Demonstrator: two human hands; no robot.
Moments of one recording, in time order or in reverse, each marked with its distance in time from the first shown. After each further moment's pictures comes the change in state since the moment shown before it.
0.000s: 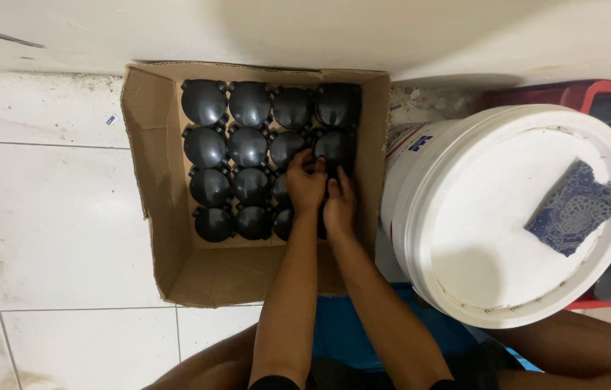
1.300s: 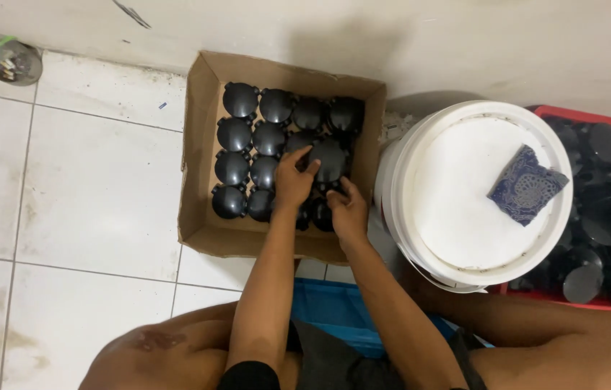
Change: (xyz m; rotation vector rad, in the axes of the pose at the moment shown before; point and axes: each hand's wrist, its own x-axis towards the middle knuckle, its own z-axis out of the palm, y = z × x) left_hand -0.043 0.050 -0.089 0.017 -0.066 0.284; right_hand -0.093 -0.057 -0.043 -0.152 -0.173 -0.085
